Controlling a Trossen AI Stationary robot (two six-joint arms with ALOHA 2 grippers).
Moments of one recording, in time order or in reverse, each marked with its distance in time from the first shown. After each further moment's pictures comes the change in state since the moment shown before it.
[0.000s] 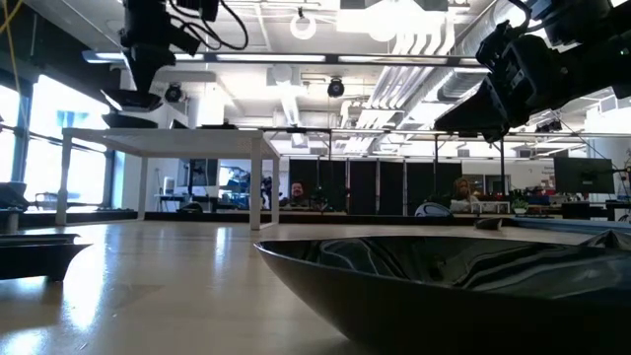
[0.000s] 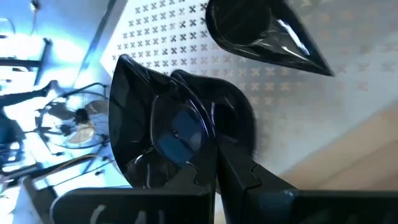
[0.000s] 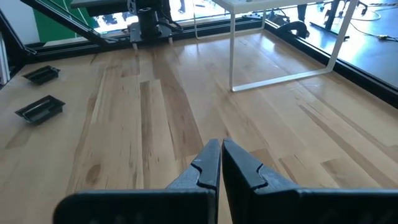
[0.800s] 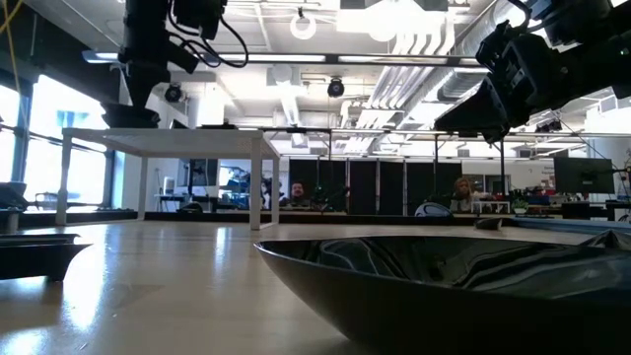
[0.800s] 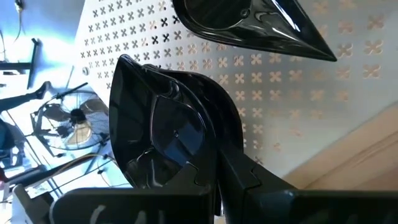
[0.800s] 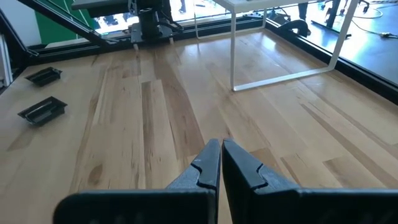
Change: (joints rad) left arm 0.029 0.001 -0.107 0.079 0.031 0.068; right arm 0.000 0.000 0.000 0.000 -0.003 0.012
